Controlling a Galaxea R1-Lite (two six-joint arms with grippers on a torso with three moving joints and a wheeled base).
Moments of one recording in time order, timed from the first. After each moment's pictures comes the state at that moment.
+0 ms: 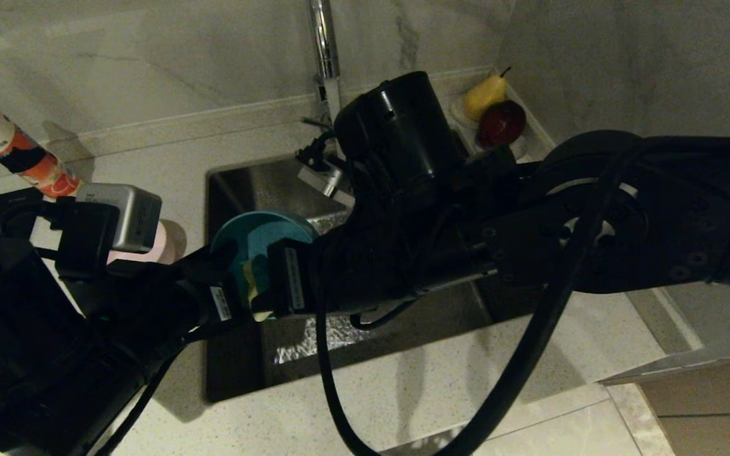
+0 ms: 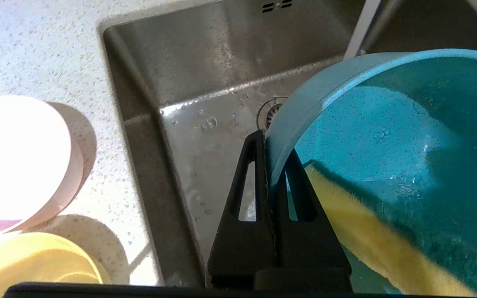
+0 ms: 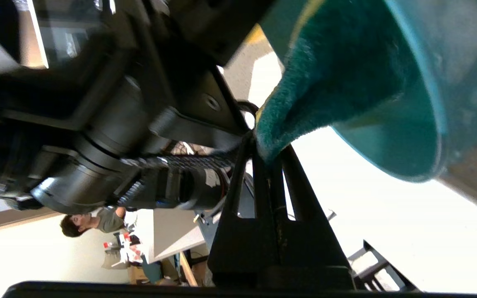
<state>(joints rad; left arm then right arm) -0.67 1.40 -0.48 -0.98 0.52 0.06 0.95 2.01 -1.89 0.35 0.34 0.56</state>
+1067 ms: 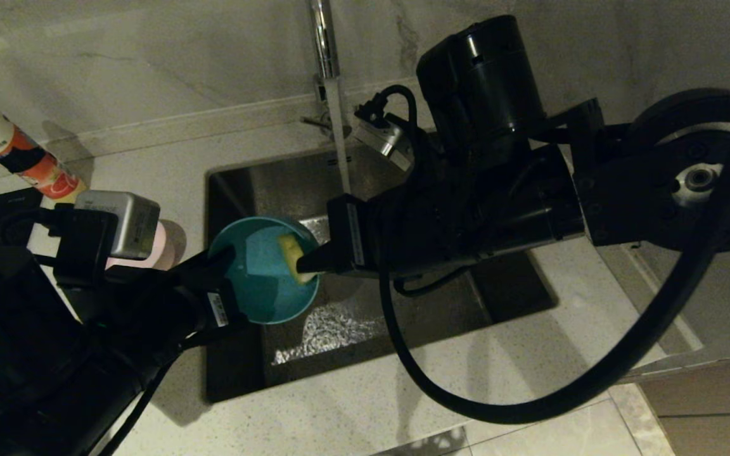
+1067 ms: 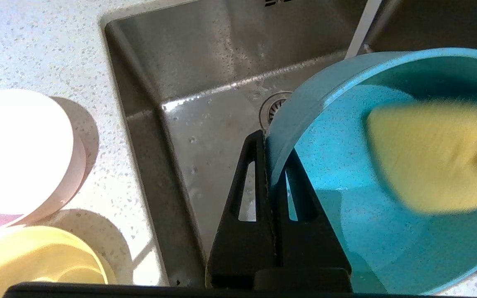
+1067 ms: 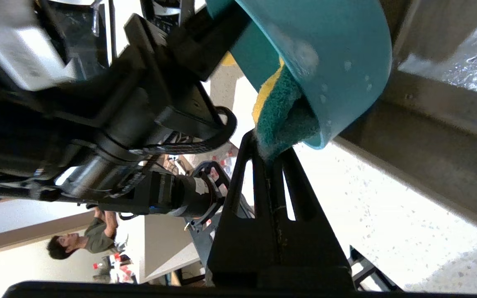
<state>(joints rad) -0.67 1.40 -0.46 -0.98 0.52 0.06 0.88 1.90 -1.83 0.34 0.34 0.53</state>
